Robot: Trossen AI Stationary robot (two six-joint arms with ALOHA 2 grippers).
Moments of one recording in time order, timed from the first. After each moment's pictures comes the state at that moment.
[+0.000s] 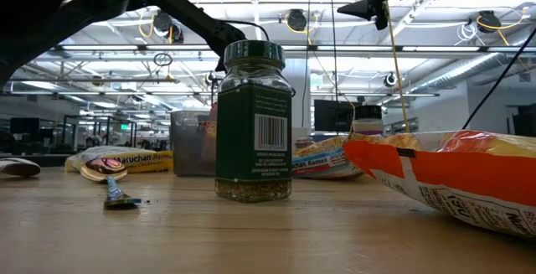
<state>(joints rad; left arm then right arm) 0.63 2.27 1.92 -0.85 0.41 -0.49 -0.58 1.03 0.89 0.24 0.05 0.46</state>
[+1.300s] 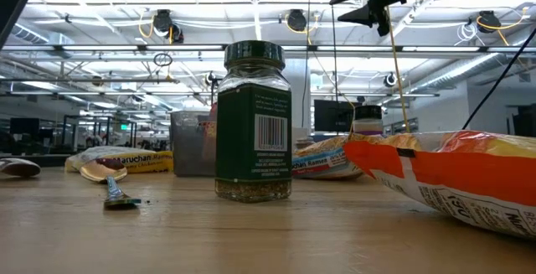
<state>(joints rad) 0.62 1.80 2.35 -0.81 0.41 -0.28 -0.58 1.03 0.89 0.15 0.05 0.50</state>
